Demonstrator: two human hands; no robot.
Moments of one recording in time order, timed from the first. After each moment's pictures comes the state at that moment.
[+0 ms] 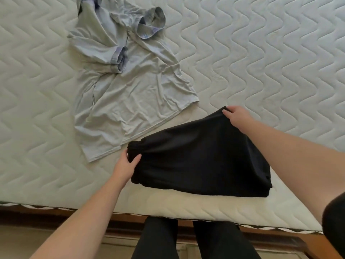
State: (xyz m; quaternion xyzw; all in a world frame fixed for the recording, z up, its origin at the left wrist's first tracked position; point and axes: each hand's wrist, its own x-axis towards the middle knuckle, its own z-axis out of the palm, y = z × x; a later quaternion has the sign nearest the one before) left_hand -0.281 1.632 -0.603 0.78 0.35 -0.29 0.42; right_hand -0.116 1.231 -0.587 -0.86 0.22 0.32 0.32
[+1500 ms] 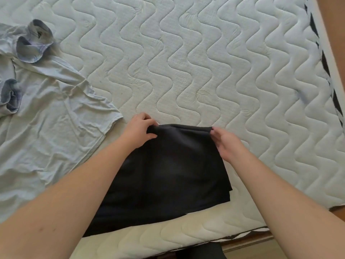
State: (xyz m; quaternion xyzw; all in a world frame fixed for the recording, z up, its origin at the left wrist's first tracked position) left_hand -0.086 1.343 -0.644 0.90 -0.24 -0.31 0.18; right_hand -0.205 1.074 -0.640 -0.41 0.58 0.16 0.68
